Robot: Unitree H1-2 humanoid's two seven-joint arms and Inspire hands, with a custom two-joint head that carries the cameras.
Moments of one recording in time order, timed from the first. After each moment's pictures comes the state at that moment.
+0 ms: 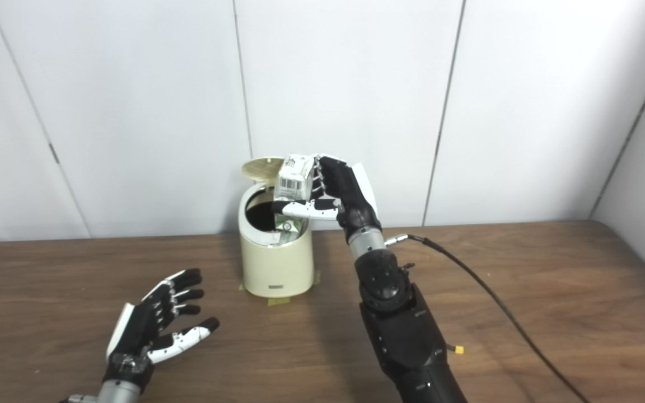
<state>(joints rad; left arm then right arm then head) -0.16 0.10 -0.02 0.10 0.08 -0.13 -0.04 -0.72 -0.02 0.06 0.43 -0.19 -0.06 -0.12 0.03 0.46</state>
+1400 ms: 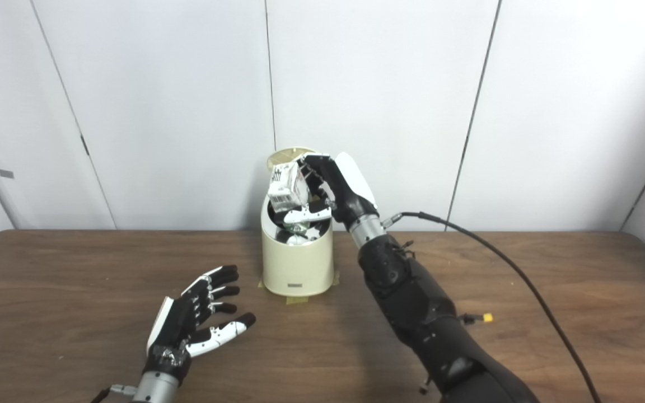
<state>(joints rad) -0.15 0.04 -0.04 0.08 0.11 -0.09 -0.01 -0.93 -0.12 0.31 0.88 -0.32 -0.44 -0.21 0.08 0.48</state>
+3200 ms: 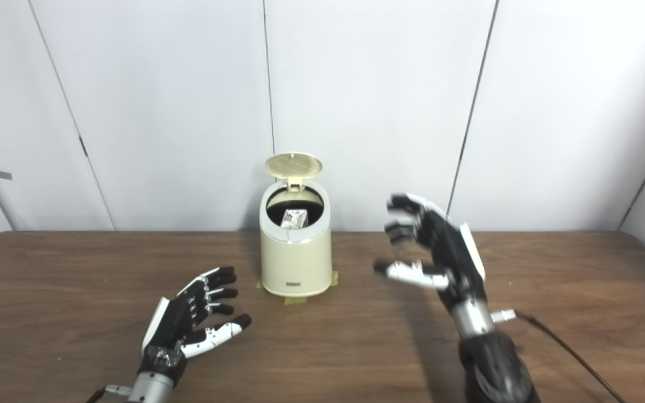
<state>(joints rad) -0.15 0.07 -0.04 0.09 0.08 -0.11 -0.02 -0.34 -0.20 -0.01 0.25 0.12 -0.28 0.08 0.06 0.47</state>
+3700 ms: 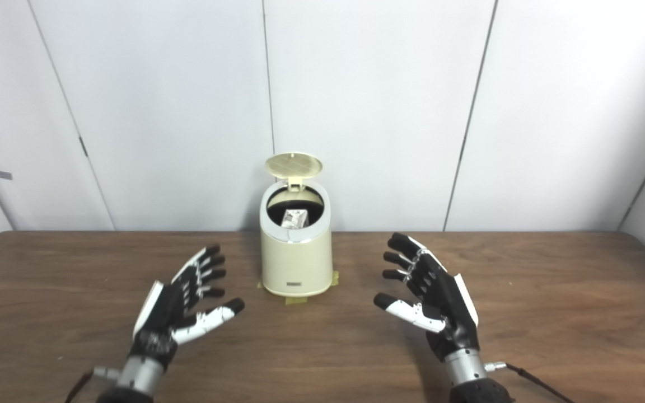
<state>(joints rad) -0.21 0.12 -0.04 -0.01 0.12 -0.01 -0.05 -0.24 -0.11 -0.03 0.19 0.19 -0.23 0.10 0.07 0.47</state>
